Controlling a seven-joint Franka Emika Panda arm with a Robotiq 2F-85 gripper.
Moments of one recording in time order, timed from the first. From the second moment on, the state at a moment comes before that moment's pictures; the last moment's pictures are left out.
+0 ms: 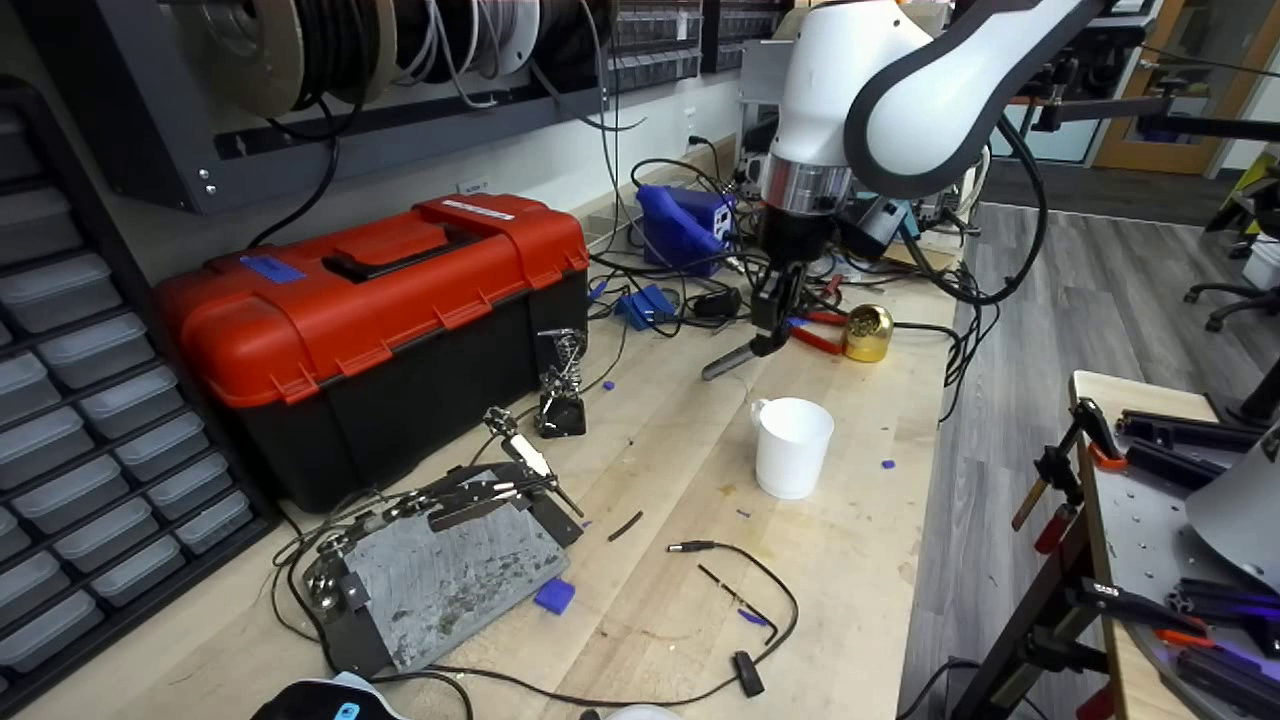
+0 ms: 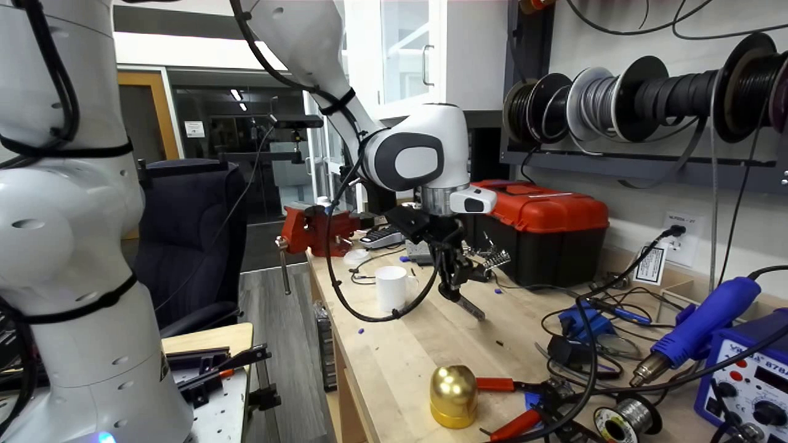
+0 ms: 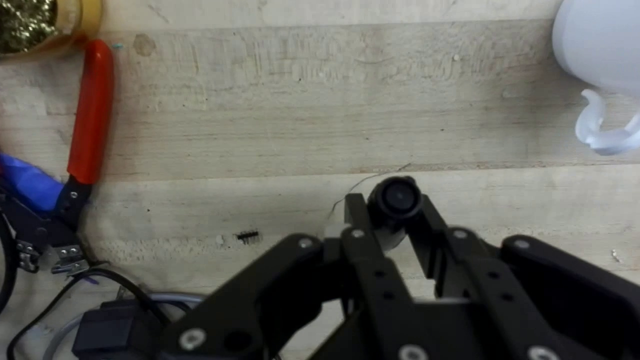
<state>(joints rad) 0.03 0.13 0.02 -2.39 0.02 2.63 0.05</state>
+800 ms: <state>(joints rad) 0.02 0.16 0.02 -2.44 0.08 2.70 -0.01</state>
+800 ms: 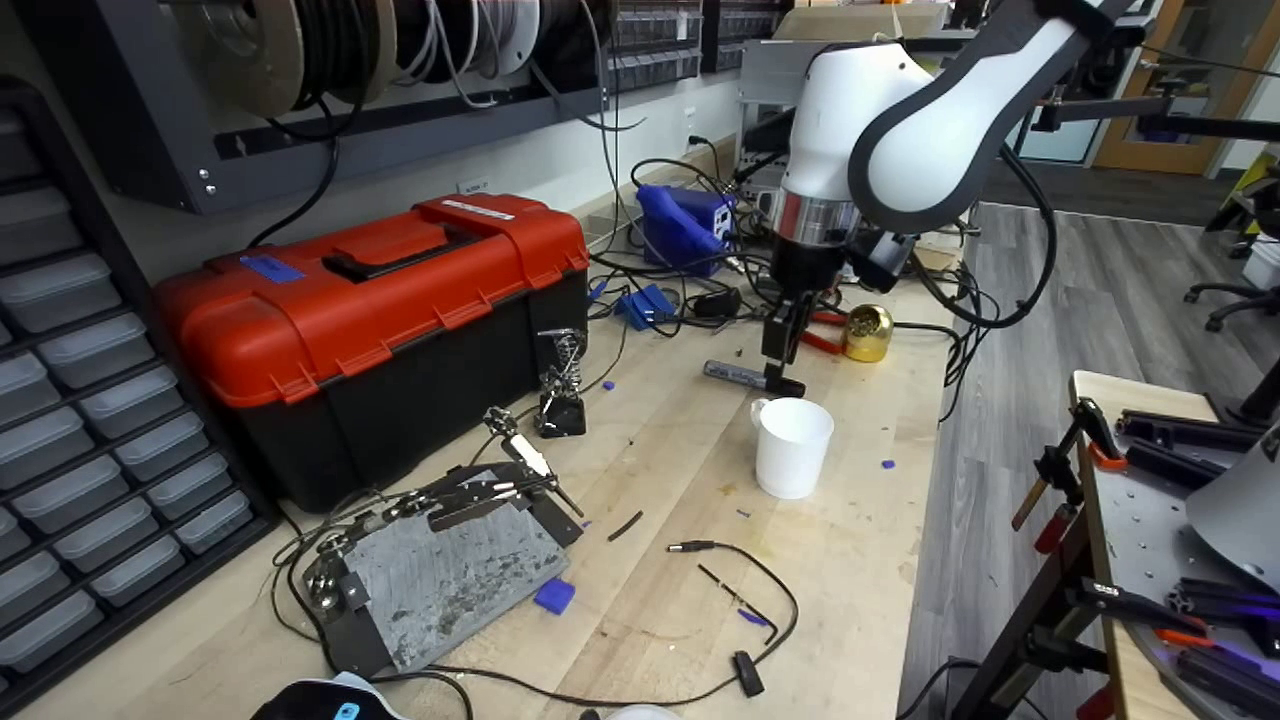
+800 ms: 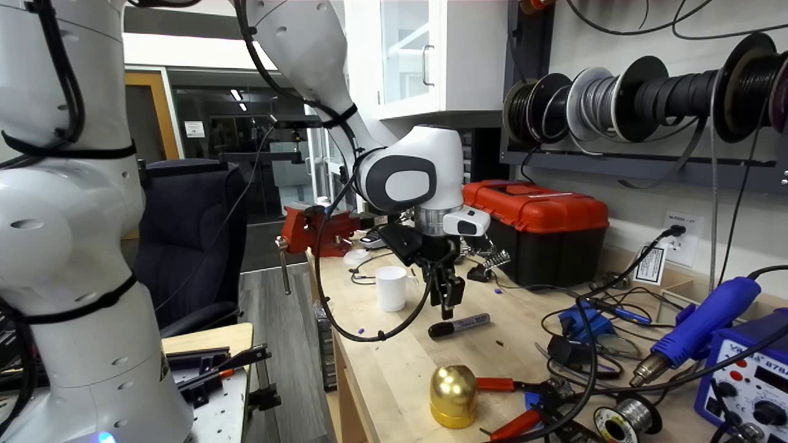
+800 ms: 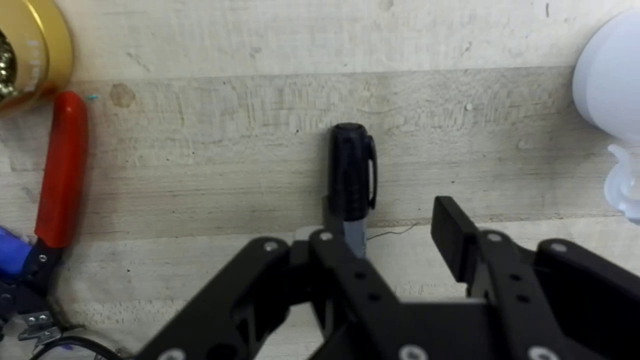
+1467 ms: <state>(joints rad) 0.02 0.12 0.03 -2.44 0.08 2.68 -0.01</state>
